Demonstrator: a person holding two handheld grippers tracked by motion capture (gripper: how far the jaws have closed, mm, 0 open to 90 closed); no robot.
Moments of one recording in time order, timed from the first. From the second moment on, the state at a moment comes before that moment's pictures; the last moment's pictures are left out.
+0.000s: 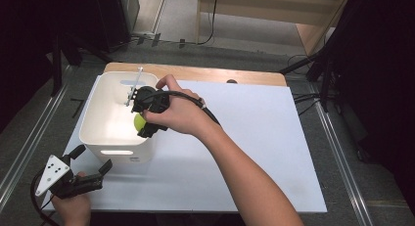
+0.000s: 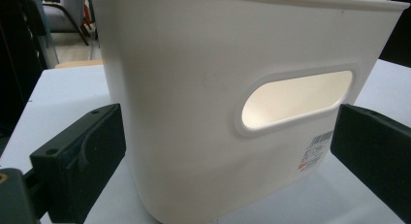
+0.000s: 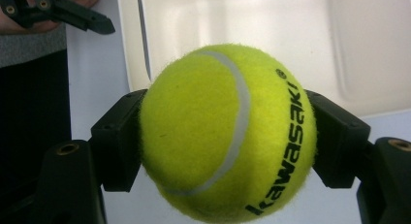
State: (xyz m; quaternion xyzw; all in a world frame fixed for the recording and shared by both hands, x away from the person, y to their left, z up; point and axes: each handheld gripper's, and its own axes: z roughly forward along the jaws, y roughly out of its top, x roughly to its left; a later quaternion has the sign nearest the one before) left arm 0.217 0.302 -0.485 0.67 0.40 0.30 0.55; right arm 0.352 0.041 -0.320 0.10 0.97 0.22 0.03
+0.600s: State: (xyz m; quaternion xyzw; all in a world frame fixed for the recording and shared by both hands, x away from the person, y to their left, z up) left arm 0.218 0.302 -0.485 0.67 0.40 0.30 0.55; right arm 0.354 0.066 -0.325 0.09 0.97 0.21 0.03
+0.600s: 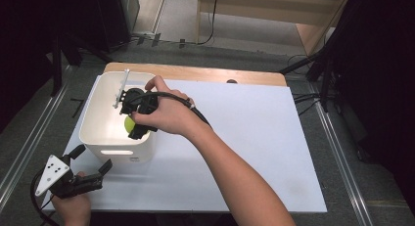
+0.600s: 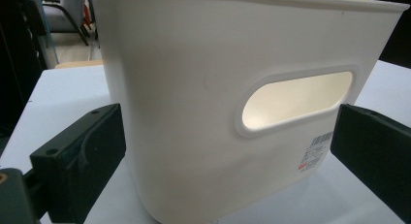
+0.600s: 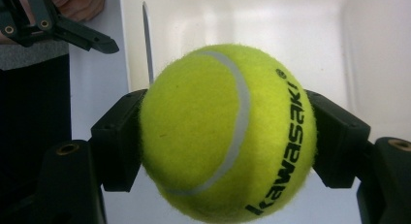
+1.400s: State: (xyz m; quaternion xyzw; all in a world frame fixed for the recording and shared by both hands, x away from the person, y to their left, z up) left arm 0.218 0.302 -0.485 0.67 0.40 0.30 0.55; right arm 0.359 0.083 -0.347 0.07 0.98 0.18 0.05
